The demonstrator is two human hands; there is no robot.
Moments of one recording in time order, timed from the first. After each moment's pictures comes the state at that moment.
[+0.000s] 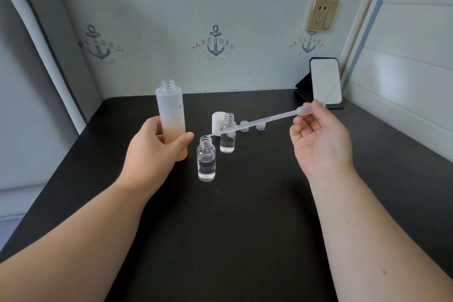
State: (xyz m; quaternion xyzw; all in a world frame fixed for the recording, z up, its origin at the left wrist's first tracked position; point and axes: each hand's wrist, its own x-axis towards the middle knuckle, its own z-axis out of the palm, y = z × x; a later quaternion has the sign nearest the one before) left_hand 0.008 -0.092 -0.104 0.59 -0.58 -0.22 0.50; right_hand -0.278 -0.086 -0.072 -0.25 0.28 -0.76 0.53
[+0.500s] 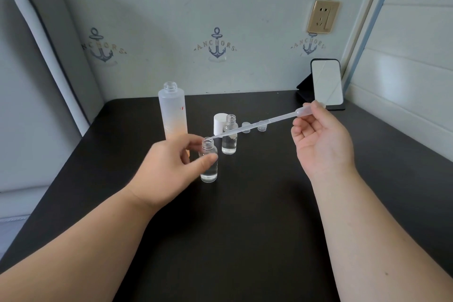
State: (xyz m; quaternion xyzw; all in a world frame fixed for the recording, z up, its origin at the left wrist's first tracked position) left_hand -0.004 -0.066 -0.099 0.51 -0.73 -0.21 0.42; right_hand -0.280 -0.088 -0.072 -0.28 0.29 -0.75 0.52
